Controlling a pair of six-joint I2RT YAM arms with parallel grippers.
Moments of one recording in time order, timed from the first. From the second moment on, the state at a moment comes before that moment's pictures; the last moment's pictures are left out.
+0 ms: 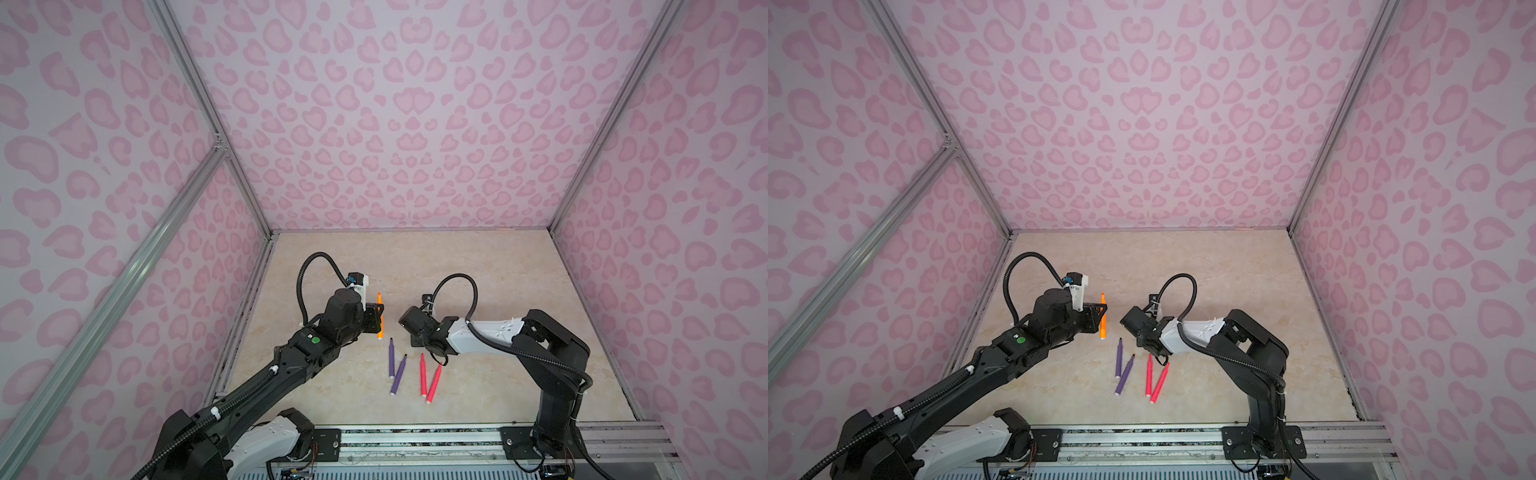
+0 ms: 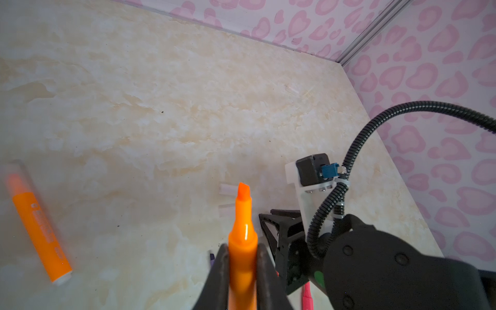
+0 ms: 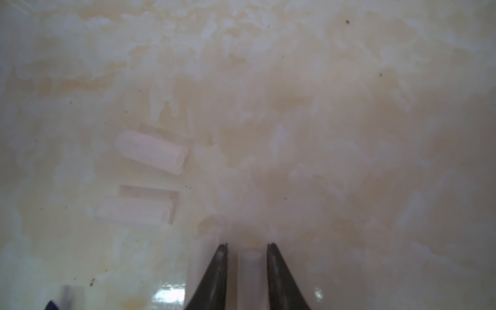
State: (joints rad) left arm -0.62 1.07 0.72 -0.21 0.00 -0.53; right arm 0.92 1.88 1.05 -0.31 0.43 0.84
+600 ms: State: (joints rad) left arm -0.64 1.05 0.71 -0.16 0.07 -0.51; right arm 0.90 1.73 0.97 -0.34 0.42 0.86
